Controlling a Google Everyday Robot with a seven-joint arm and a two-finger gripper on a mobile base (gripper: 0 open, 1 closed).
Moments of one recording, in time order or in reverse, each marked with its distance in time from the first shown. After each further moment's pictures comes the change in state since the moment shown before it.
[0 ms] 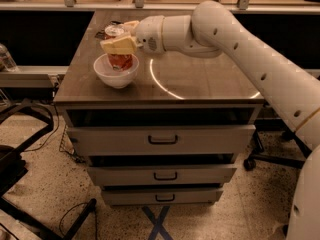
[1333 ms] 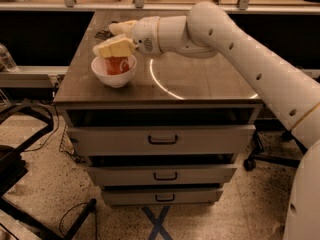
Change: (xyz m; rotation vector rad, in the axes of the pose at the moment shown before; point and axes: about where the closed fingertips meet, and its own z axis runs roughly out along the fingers) arm -0.001 0.007 0.011 -0.021 -0.002 -0.002
